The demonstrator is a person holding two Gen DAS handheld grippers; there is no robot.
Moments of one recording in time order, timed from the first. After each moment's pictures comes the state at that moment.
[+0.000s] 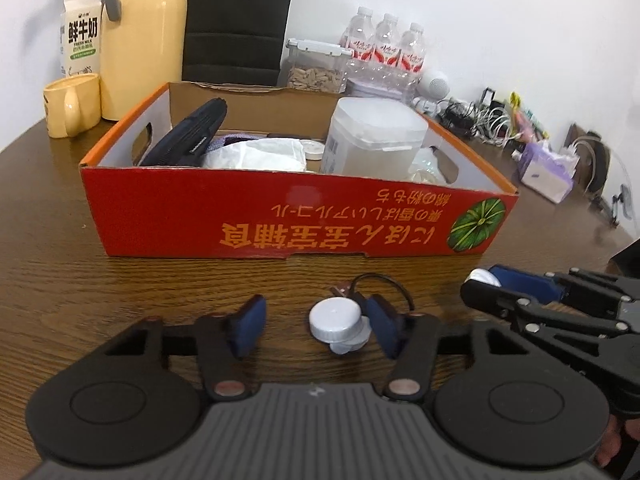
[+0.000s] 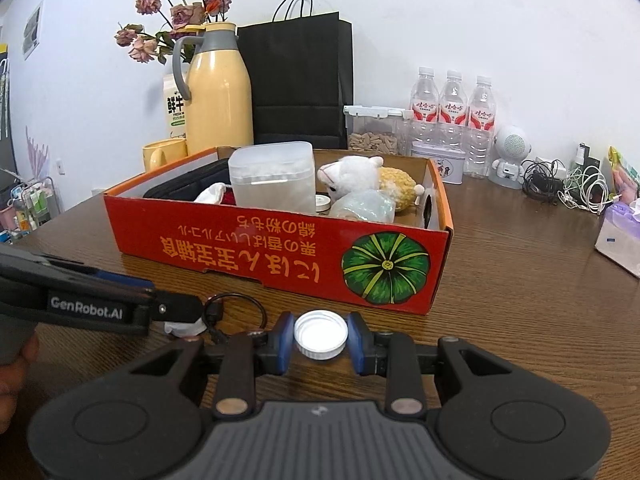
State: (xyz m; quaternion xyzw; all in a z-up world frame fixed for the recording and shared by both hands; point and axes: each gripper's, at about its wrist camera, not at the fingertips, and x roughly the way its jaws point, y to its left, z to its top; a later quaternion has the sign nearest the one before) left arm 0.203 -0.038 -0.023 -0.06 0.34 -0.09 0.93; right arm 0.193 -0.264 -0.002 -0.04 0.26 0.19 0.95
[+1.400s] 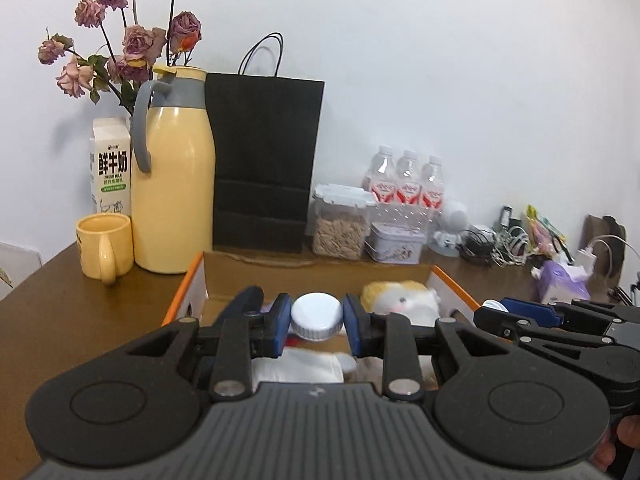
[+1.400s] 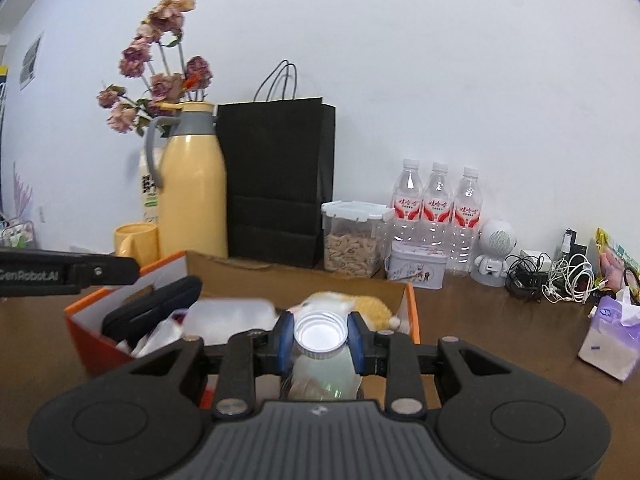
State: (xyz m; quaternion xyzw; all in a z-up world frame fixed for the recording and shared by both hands) left arm 0.230 -0.021 0.059 -0.06 0.17 -0.04 0.98; right arm 0.255 -0.255 0.063 -0.05 0.16 0.16 0.97
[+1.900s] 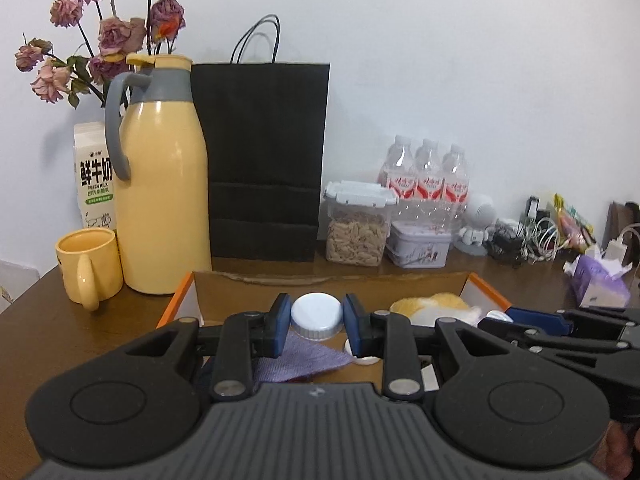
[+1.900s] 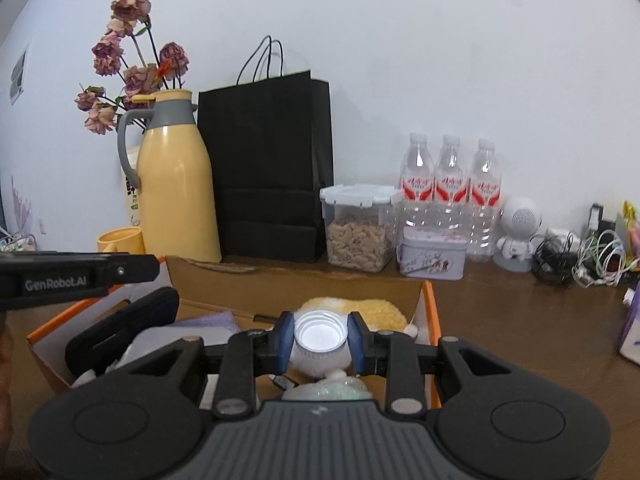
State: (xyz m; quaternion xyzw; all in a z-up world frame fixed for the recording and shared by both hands) left arm 0.296 -0.027 0.044 -0.03 0.18 -0.02 0.98; right arm 0.323 -0.252 0.044 -0.01 0.19 0.18 0.97
